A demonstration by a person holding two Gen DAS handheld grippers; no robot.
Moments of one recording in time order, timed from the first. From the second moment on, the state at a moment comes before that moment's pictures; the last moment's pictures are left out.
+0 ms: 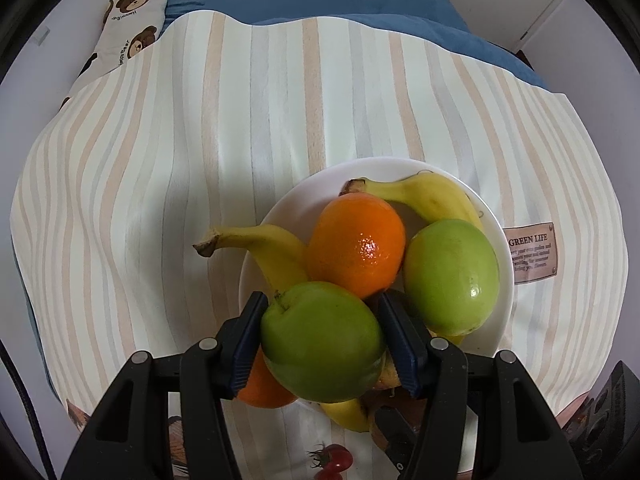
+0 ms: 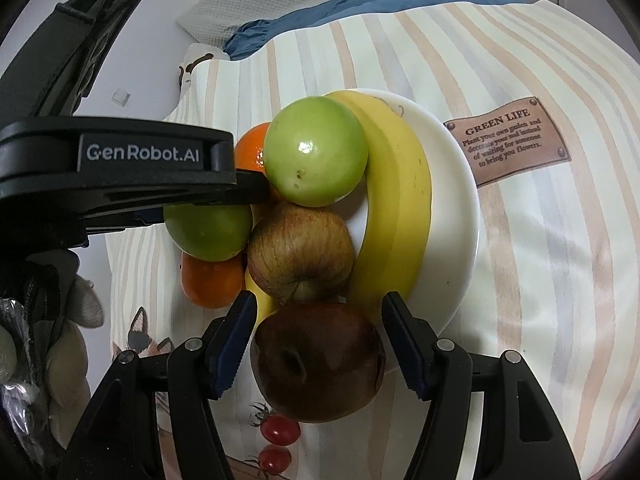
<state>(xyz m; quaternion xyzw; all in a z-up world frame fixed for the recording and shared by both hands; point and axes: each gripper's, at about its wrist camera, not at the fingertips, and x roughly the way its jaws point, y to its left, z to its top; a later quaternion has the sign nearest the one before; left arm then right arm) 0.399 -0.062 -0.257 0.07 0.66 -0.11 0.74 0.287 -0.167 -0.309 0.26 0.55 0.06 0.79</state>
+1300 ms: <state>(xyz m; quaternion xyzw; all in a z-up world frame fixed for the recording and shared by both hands) 0.262 0.007 -0.132 0.06 0.52 -0.07 0.85 0.210 -0.181 -0.169 0.09 0.51 -0.01 0.86</state>
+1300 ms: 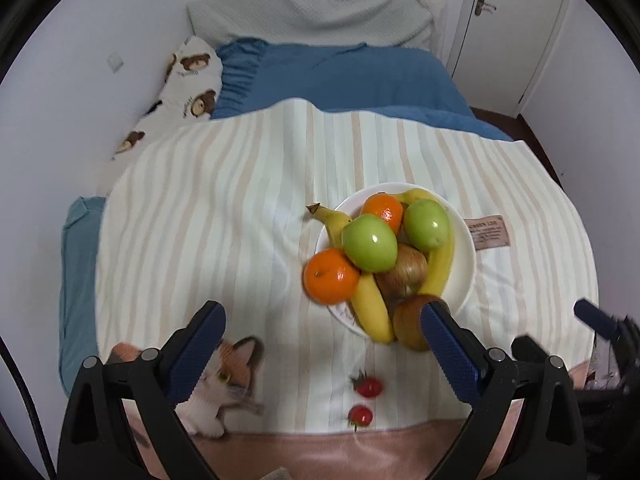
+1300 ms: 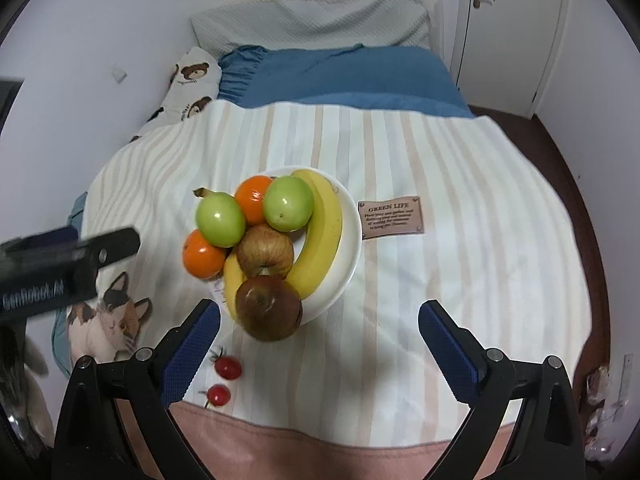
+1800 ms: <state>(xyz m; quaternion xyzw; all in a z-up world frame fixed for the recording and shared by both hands) 0.162 0.026 -0.046 0.04 0.44 -0.07 0.89 0.118 -0.164 -0.061 0.06 0.43 0.00 0.90</state>
